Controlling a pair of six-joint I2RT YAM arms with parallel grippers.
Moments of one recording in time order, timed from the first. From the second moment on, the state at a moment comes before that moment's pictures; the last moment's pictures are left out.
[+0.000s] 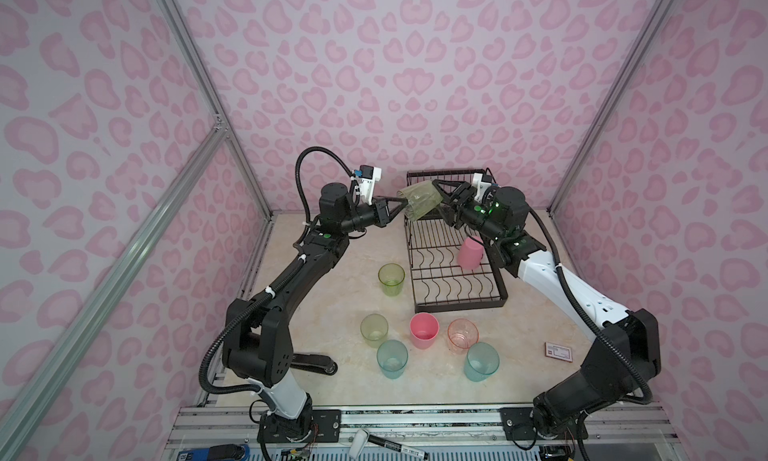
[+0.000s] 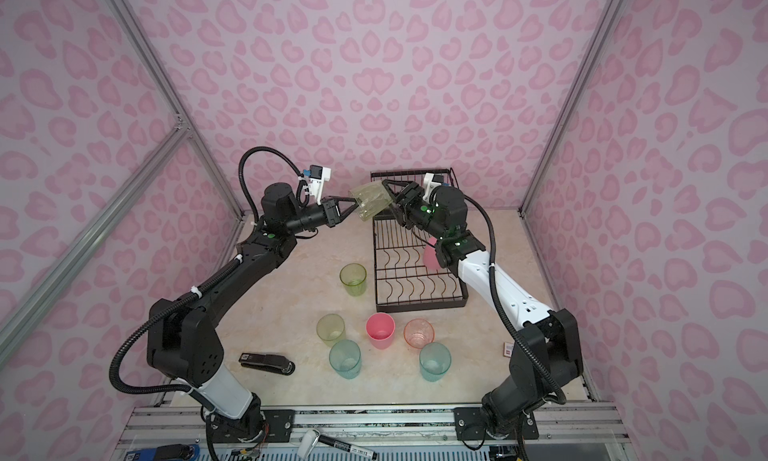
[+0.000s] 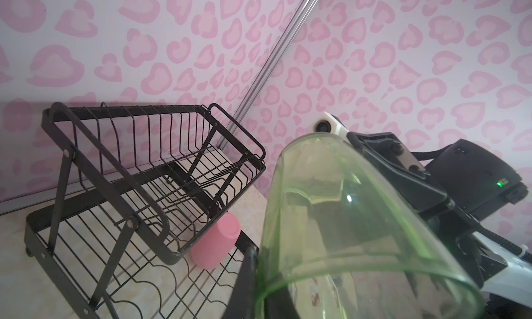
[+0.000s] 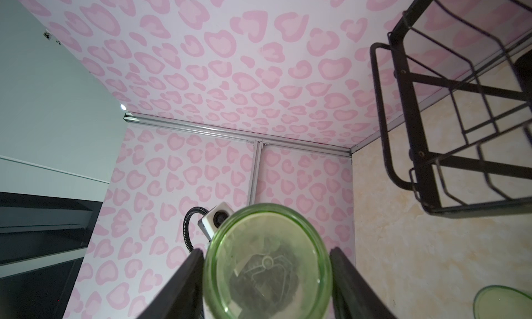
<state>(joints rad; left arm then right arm) -0.33 1.68 1.42 0.23 0.79 -0.58 0.42 1.57 1.36 0.26 -0.40 1.43</state>
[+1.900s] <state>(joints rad) -0.35 1.66 1.35 0.26 0.80 -0.67 0.45 1.47 1.28 0.18 -0.20 1.04</state>
